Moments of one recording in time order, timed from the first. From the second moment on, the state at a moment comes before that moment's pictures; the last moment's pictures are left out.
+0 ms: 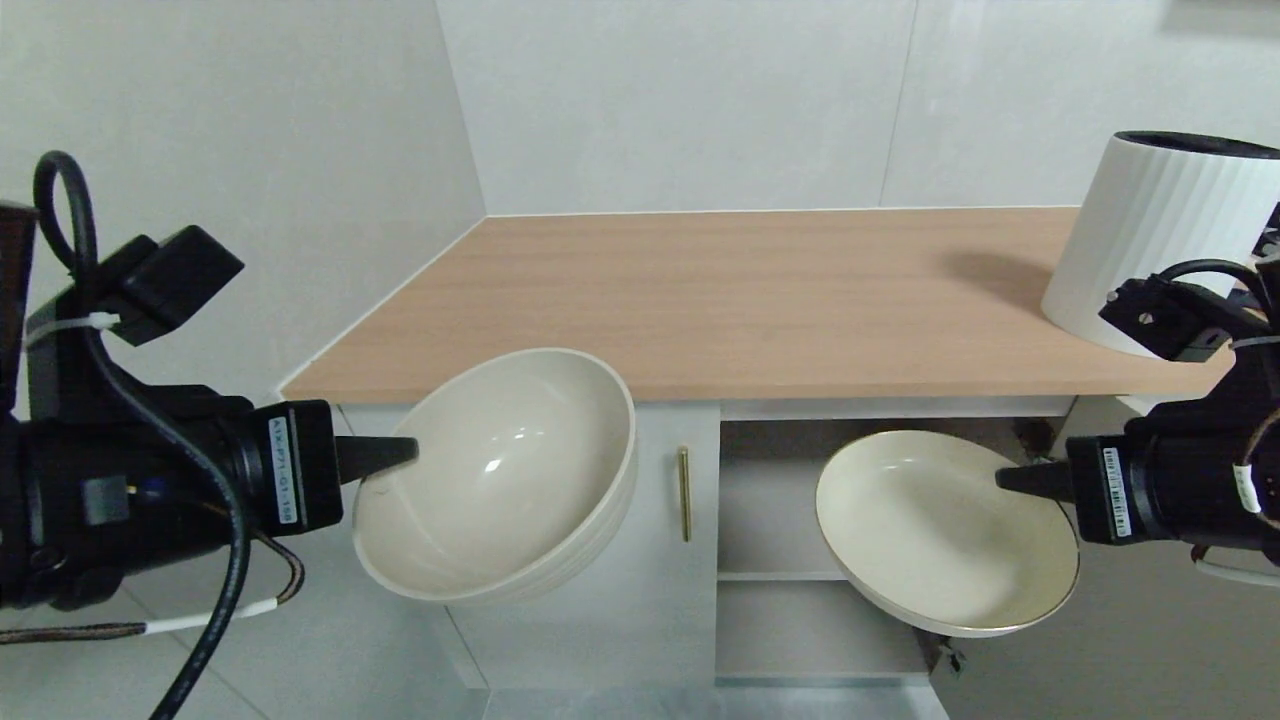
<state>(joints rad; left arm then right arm) -0.55 1.24 -0.99 0.25 0.12 -0.47 0.55 1.33 -0.98 0.26 -0.10 0.31</state>
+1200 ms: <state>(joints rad) -0.55 1.26 -0.99 0.25 0.12 -0.47 0.53 1.54 -0.91 0.14 -0.10 0.31</state>
